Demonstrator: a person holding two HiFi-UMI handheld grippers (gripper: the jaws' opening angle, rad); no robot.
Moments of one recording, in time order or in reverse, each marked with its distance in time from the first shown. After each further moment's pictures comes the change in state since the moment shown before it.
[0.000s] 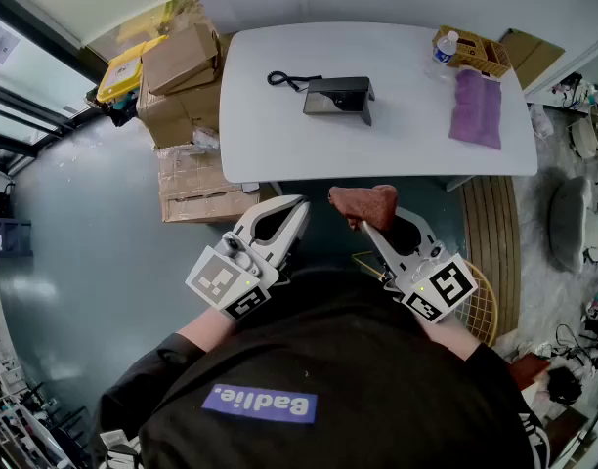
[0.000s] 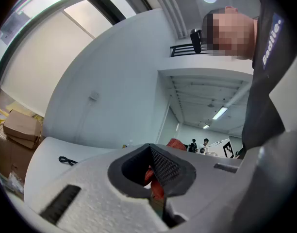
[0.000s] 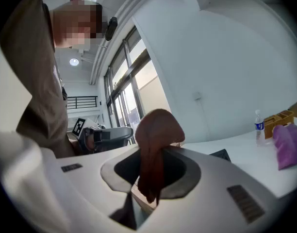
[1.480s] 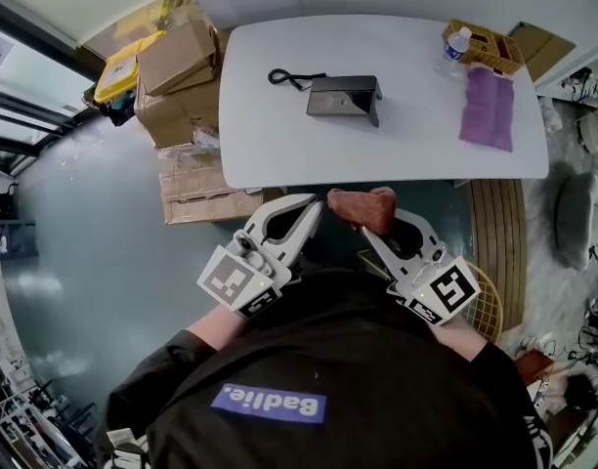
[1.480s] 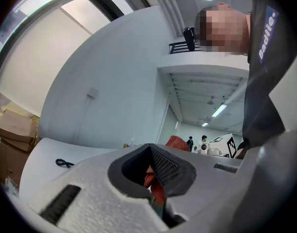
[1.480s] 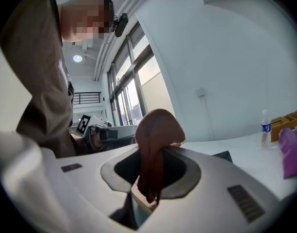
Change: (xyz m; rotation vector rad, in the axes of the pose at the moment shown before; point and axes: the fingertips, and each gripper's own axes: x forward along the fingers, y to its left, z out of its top) left arm 0.030 0.024 -0.015 0.033 0.023 -0.031; right arm 0.024 -0.015 -0.011 -0.038 0.044 0.032
